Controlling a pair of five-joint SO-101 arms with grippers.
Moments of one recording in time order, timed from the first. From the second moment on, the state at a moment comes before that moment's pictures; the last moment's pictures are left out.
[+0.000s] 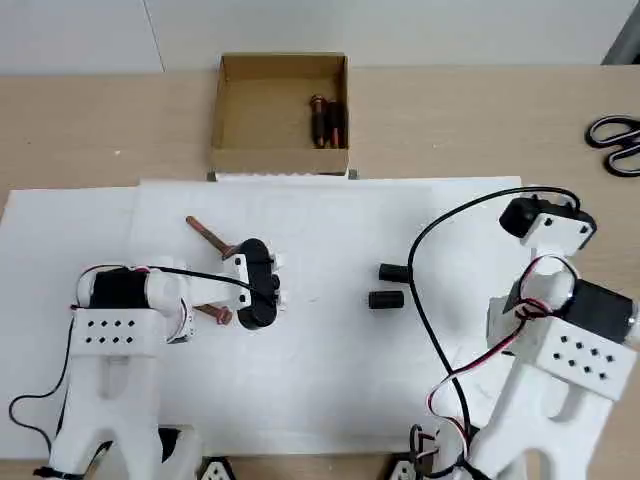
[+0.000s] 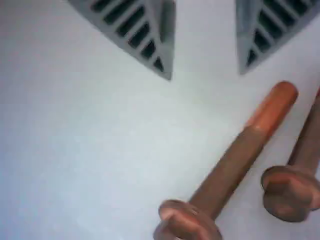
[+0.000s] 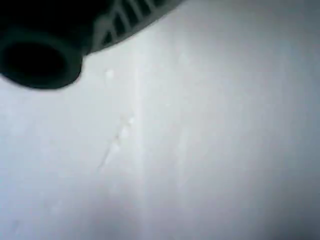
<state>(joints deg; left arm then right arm) -4.3 -37.1 46.8 80.0 -77.7 22.1 -41.9 31.2 96.8 16.2</state>
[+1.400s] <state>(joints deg) -0.9 -7.0 23.9 94.9 -77.7 22.1 -41.9 32.9 96.2 16.2</state>
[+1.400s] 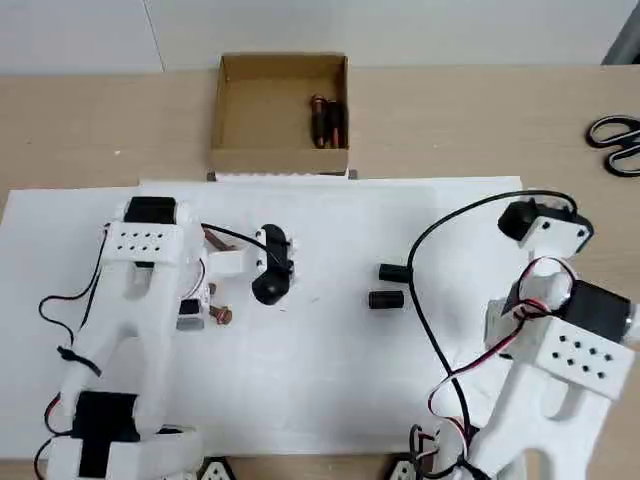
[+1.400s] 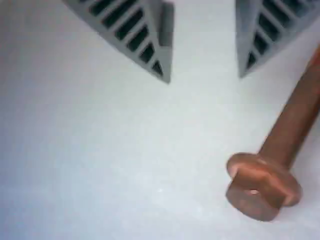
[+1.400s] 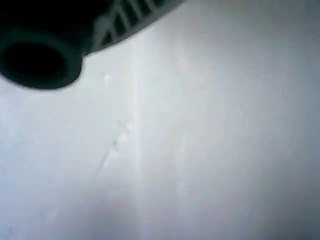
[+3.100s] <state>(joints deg) 1.4 13.1 18.6 85.7 -77.7 22.1 -42.1 33.4 94.7 16.2</state>
